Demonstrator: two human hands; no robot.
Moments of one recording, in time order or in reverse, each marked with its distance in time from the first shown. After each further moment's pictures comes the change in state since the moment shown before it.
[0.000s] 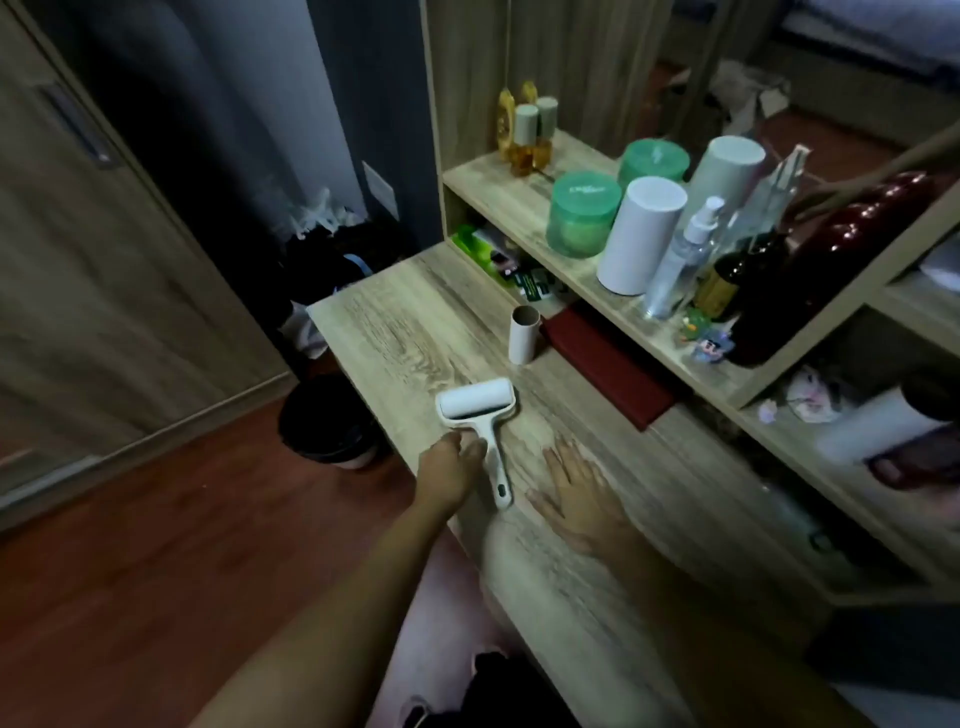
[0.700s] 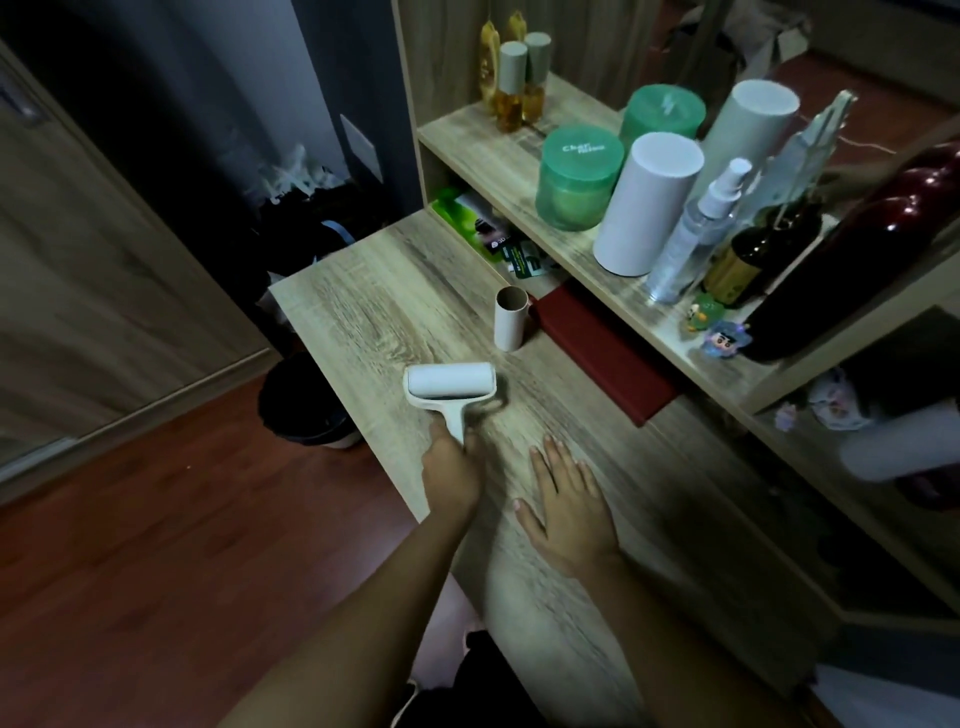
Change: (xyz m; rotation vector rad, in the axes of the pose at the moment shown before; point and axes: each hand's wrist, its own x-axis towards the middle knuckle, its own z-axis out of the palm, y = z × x) left_hand 0.015 0.023 0.042 -0.200 0.222 -0.148; right_hand 0.011 0.018 0.039 -0.142 0.286 0.020
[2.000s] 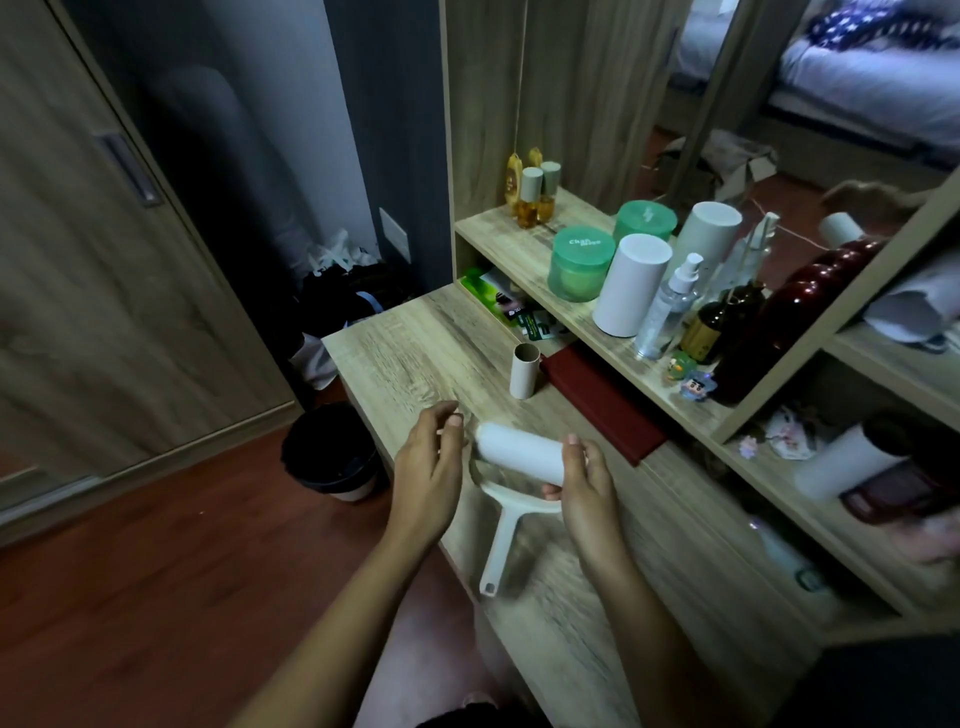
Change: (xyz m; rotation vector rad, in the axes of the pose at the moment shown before) left_hand -0.062 0.035 -0.117 -0.285 0.018 0.439; right_hand -0.020 -0.076 -0.168 1.390 0.183 0.457
